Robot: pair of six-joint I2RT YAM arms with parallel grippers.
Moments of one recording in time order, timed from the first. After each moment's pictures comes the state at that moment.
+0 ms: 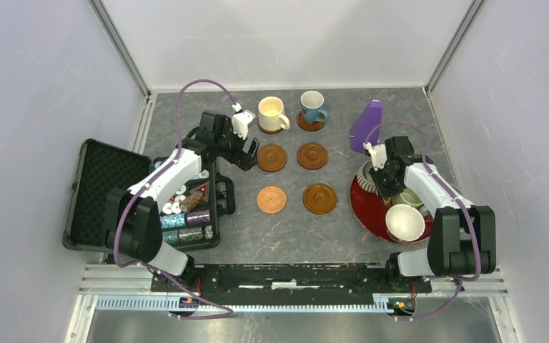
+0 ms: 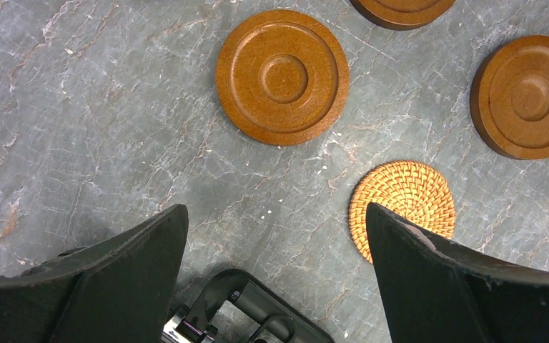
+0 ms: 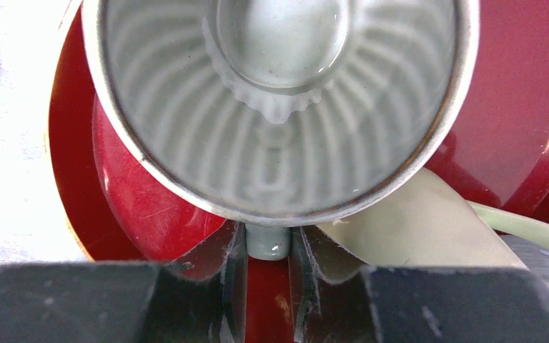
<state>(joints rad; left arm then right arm) -0.33 1.51 1.09 -0.33 0.34 0.23 0.04 1.39 0.85 -0.70 -0.03 -0.33</state>
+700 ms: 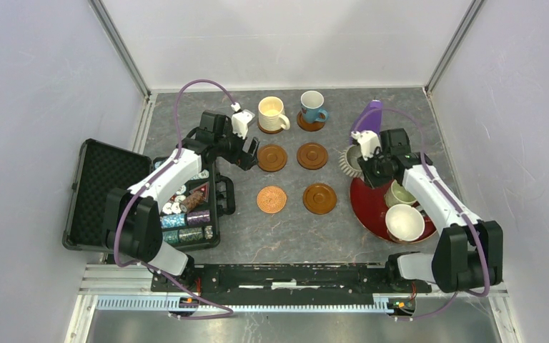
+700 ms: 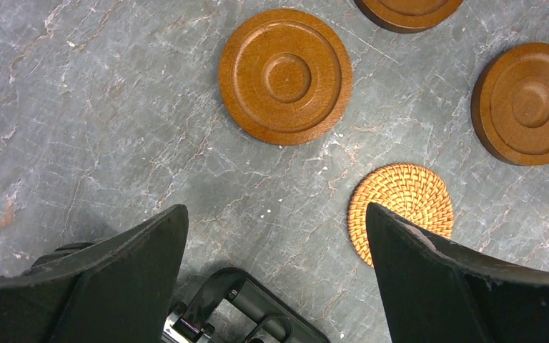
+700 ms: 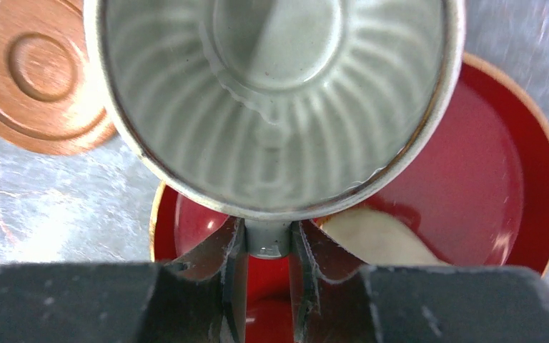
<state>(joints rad) -0.33 1.51 1.09 -0.33 0.33 0.22 0.11 1.28 0.88 -0.65 -0.16 -0.37</state>
